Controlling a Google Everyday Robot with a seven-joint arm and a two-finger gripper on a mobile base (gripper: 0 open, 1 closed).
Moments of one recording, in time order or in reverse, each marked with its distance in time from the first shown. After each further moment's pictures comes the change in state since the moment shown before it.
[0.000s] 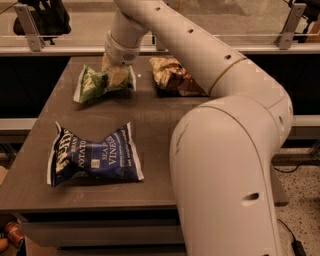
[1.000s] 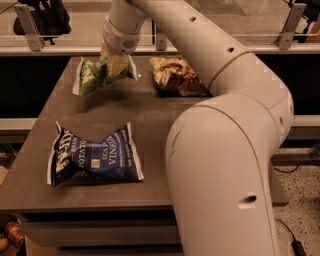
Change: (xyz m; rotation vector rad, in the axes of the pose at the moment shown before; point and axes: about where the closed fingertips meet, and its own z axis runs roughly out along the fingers) arm -0.013 -0.007 -0.034 0.017 0.008 -0.037
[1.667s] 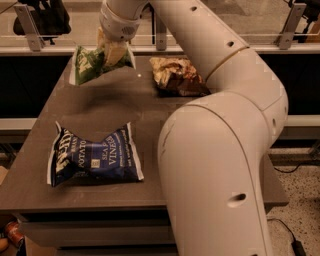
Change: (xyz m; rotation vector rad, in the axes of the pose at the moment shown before) arm -0.012 -0.012 -0.029 0.028 -0.006 -0.057
